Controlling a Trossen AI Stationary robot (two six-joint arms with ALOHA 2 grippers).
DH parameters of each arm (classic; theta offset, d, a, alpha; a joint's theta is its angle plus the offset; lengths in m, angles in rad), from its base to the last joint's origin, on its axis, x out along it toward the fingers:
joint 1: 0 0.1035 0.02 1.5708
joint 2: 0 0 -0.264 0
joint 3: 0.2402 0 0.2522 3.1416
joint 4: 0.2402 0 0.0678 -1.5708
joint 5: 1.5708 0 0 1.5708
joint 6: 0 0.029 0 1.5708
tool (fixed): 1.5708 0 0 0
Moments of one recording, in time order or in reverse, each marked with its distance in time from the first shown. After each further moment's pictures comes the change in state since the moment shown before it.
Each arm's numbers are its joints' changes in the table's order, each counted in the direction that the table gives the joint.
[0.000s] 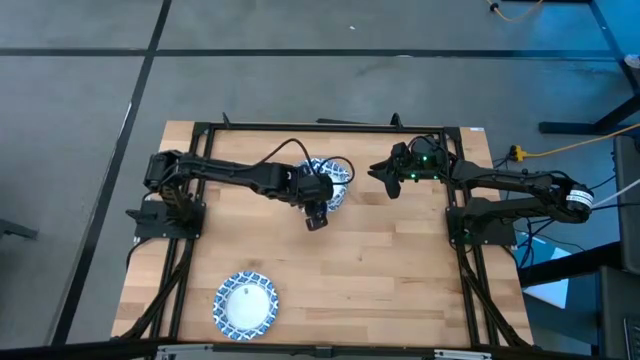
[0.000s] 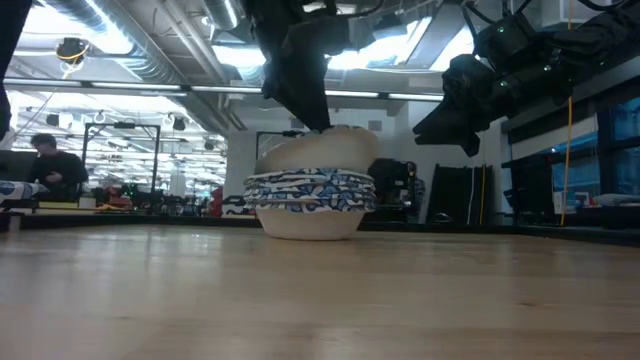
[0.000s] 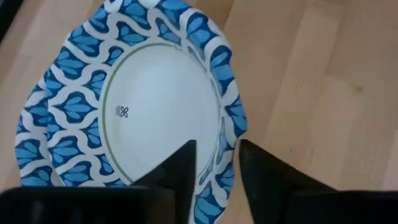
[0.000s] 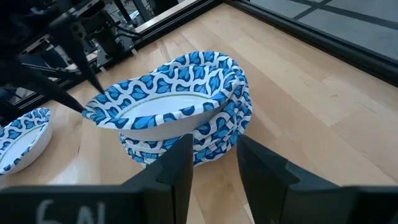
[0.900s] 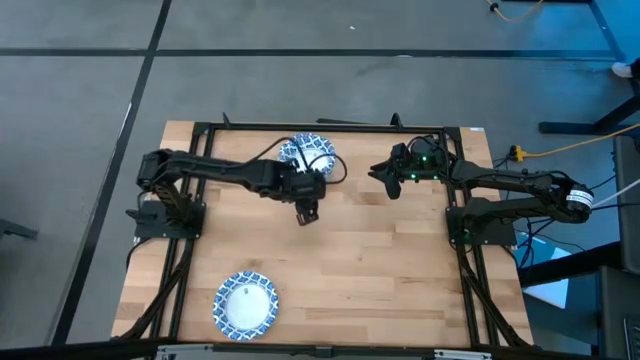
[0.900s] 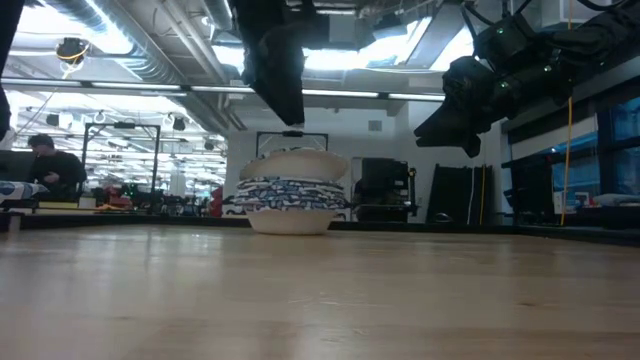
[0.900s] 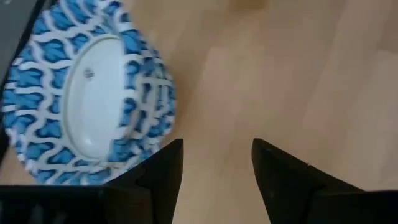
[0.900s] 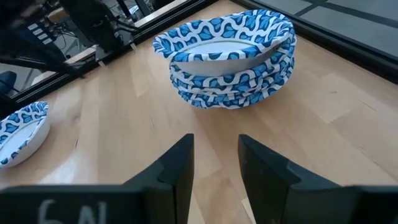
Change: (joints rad) left arm 0.003 0.057 0.000 0.146 -0.112 -0.010; right arm 0.000 0.000 0.000 0.018 0.000 -0.021
